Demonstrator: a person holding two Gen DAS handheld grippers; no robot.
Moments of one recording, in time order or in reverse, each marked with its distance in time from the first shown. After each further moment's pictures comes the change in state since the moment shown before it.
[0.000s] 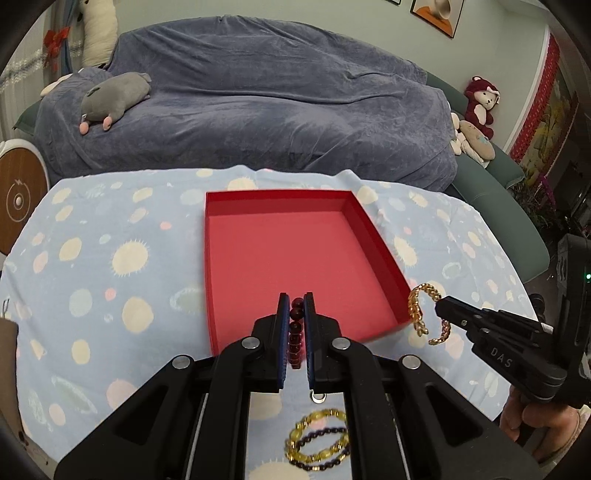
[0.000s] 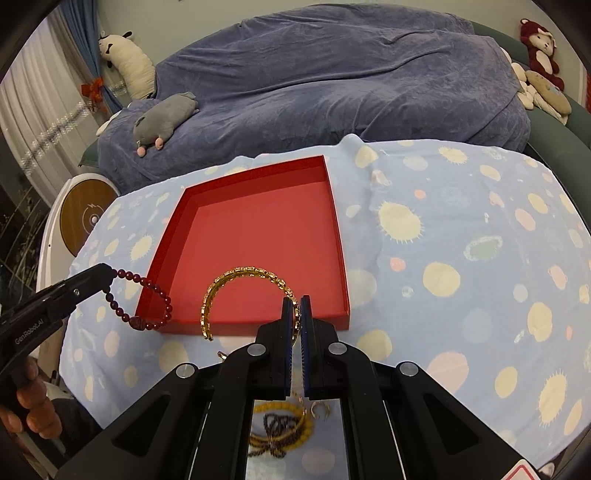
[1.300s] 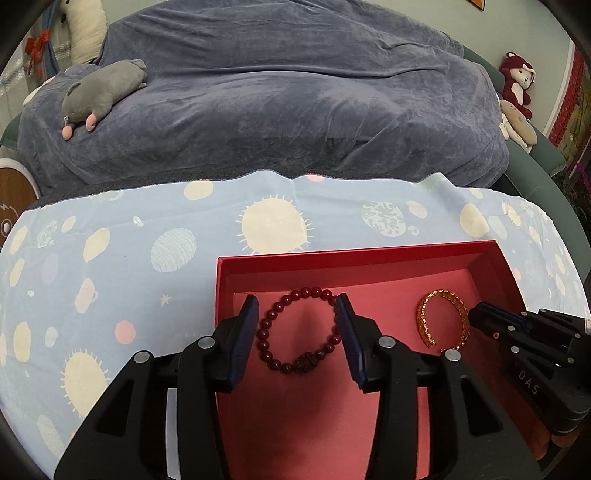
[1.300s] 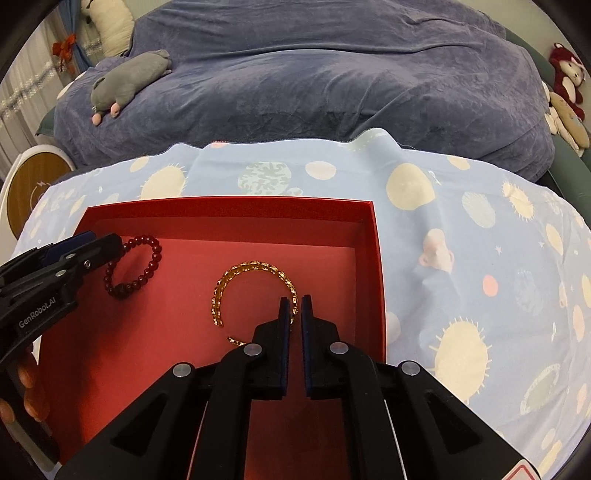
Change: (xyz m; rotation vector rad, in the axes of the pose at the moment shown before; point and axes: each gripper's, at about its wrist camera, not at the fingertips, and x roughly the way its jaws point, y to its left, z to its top) left arm 0.191 0.057 0.080 0.033 0.082 0.117; right arm 0.169 -0.005 0.090 -0.083 0.118 -0.144
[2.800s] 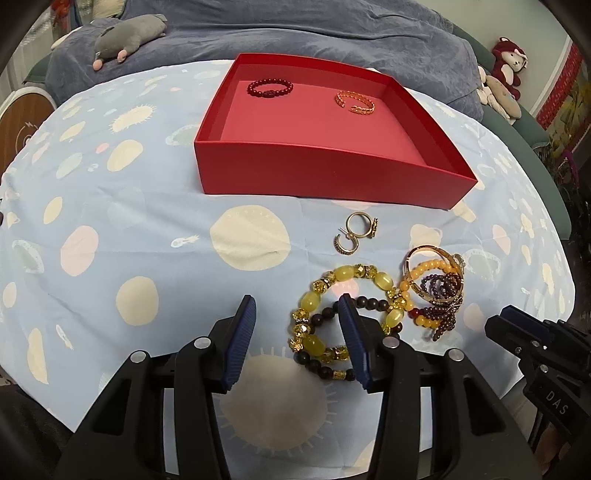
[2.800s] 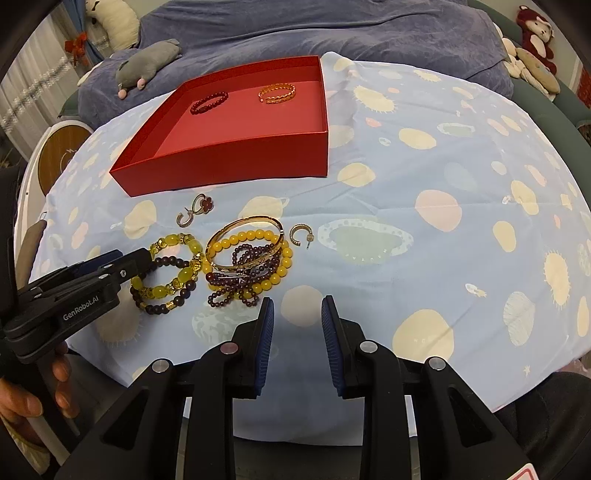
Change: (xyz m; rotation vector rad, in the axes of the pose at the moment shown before) left arm -0.140 -0.049 -0.235 -0.067 0.138 -0.044; right arm -0.155 -0.002 -0.254 0.073 0.054 0.031
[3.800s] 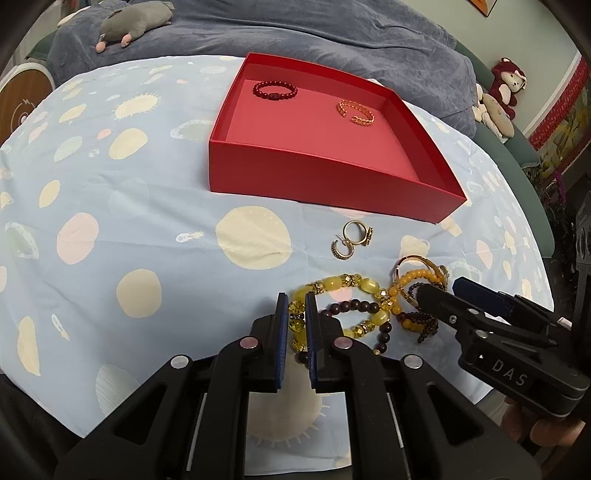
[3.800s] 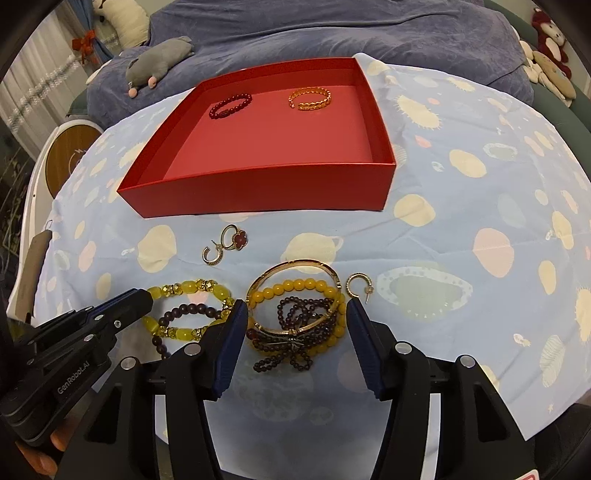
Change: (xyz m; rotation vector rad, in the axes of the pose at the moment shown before) left arm -0.011 0.014 0.003 -0.071 -0.005 -0.077; right arm 0.033 0.037 0.036 -0.036 0.021 0.043
